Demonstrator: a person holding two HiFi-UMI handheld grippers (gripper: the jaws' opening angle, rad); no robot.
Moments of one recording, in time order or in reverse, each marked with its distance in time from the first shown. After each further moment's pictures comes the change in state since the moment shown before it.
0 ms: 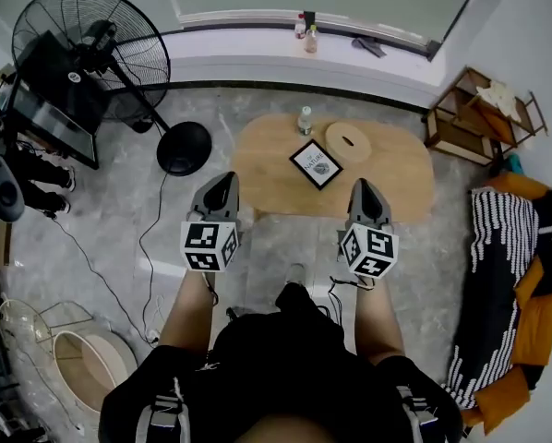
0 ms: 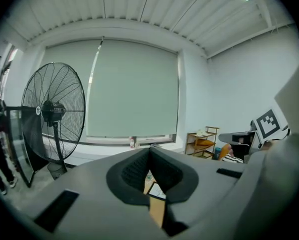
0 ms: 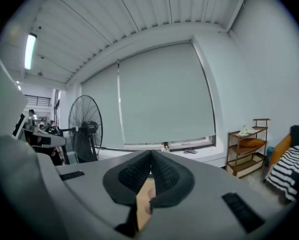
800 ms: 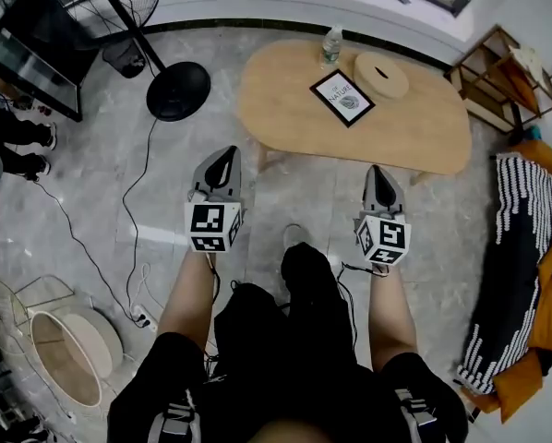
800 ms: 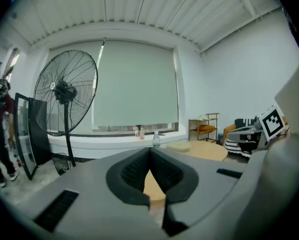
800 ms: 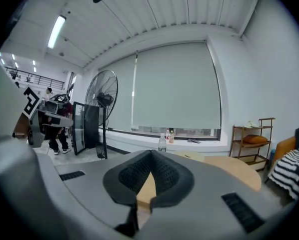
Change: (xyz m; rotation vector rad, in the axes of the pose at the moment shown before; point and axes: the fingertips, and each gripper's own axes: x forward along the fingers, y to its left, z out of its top) left arm -0.034 0.055 -0.301 0.070 -0.040 0.024; right arm -0.028 0.033 -0.316 -0.183 0.001 0.060
